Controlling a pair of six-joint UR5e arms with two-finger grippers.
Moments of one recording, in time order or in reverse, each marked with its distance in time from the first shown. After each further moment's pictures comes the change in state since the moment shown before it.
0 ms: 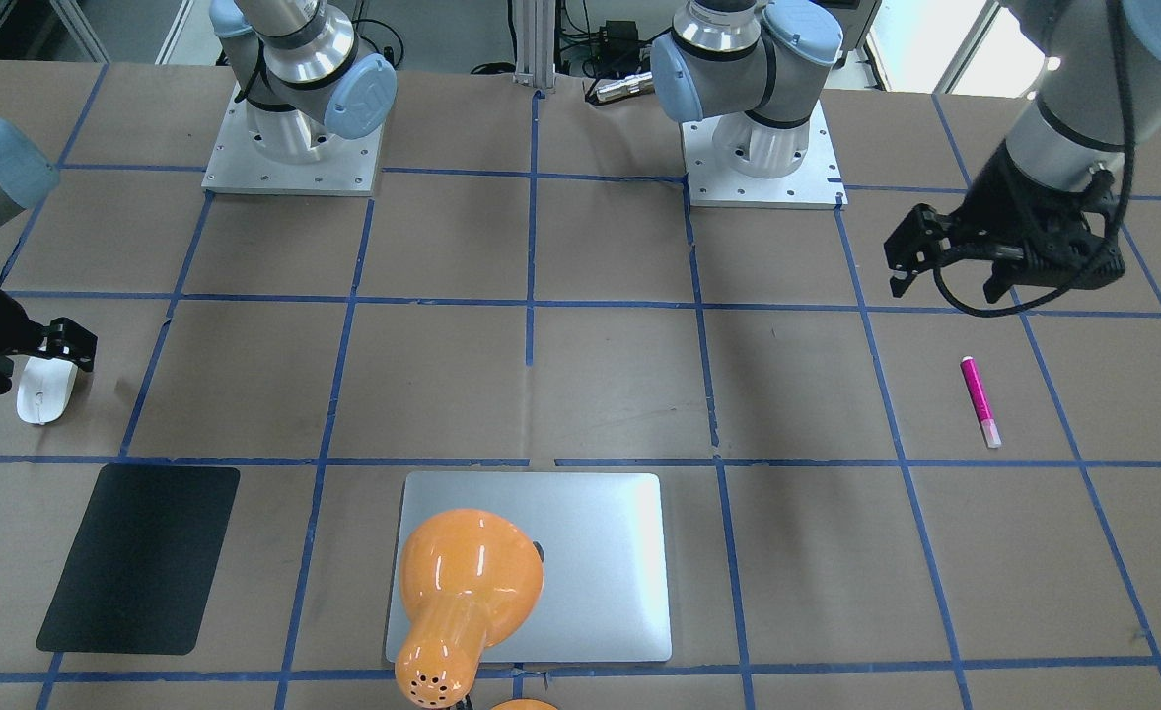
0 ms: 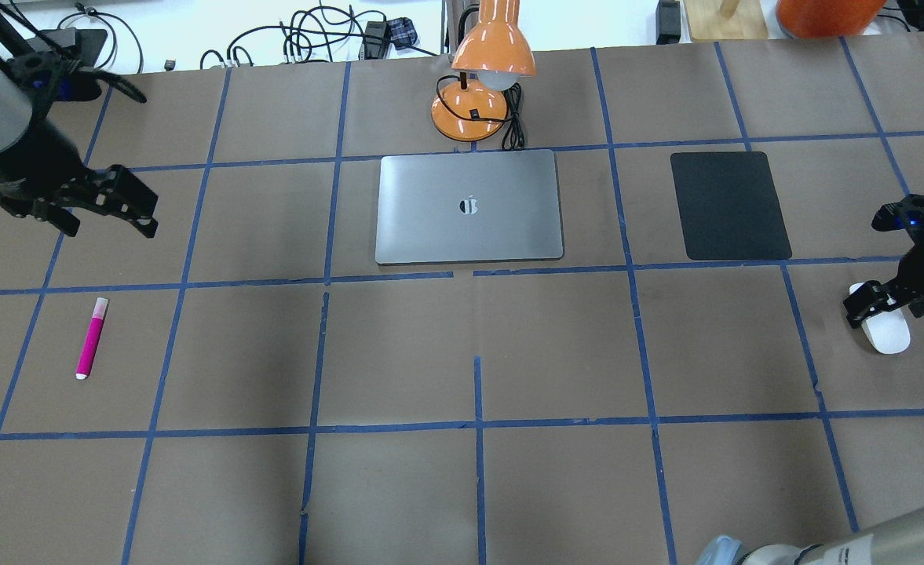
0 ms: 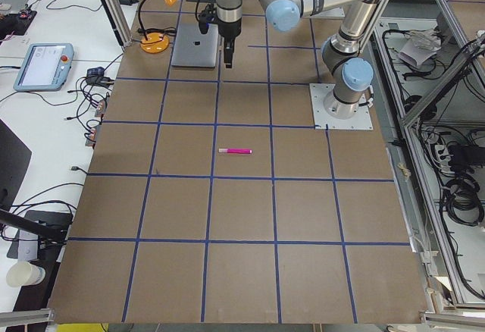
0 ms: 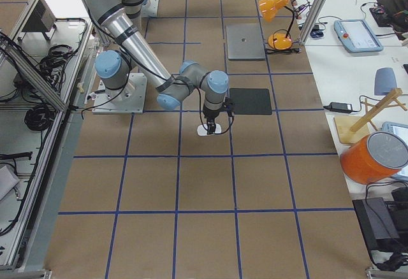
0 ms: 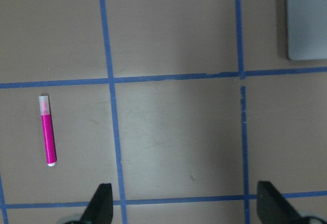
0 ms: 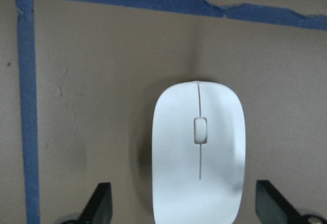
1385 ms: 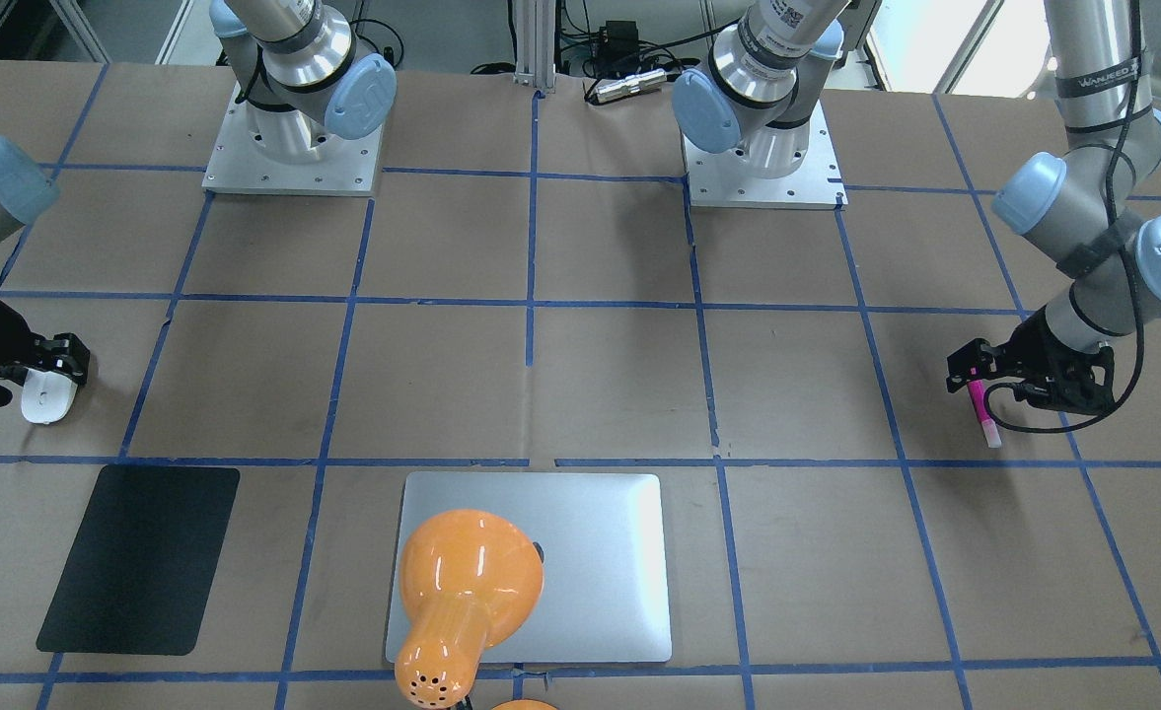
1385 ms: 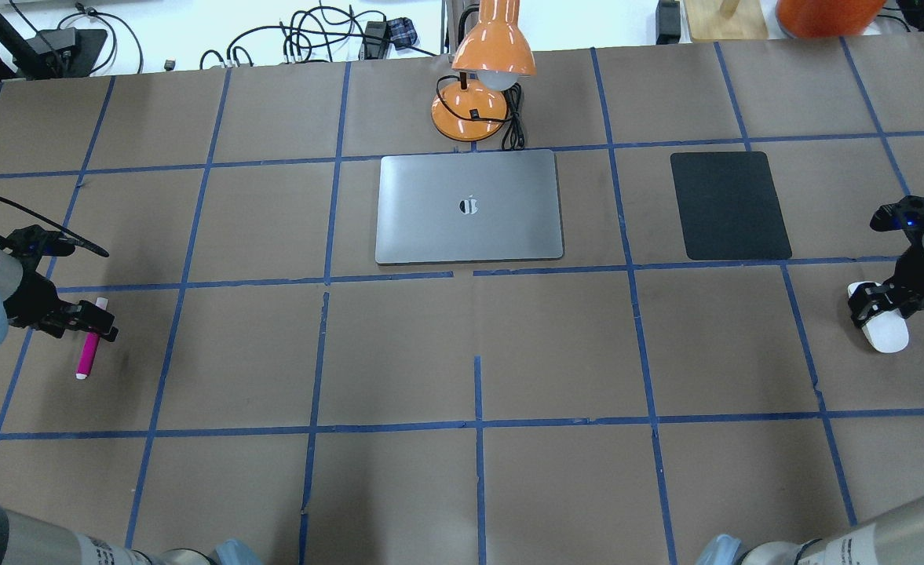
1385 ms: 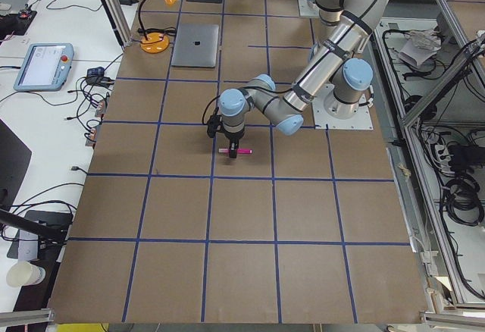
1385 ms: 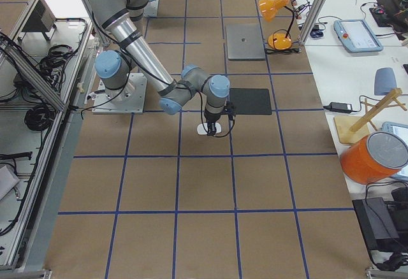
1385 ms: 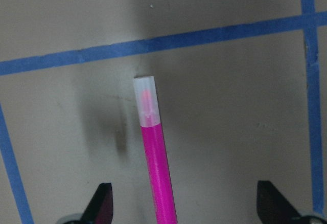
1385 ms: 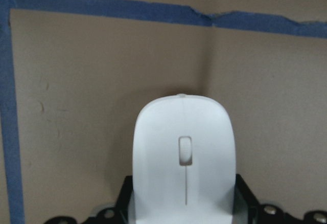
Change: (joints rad) left arm 0.322 -0.362 -0.248 0.551 -0.005 0.331; right arm -0.001 0.026 -0.021 -0.019 0.001 0.017
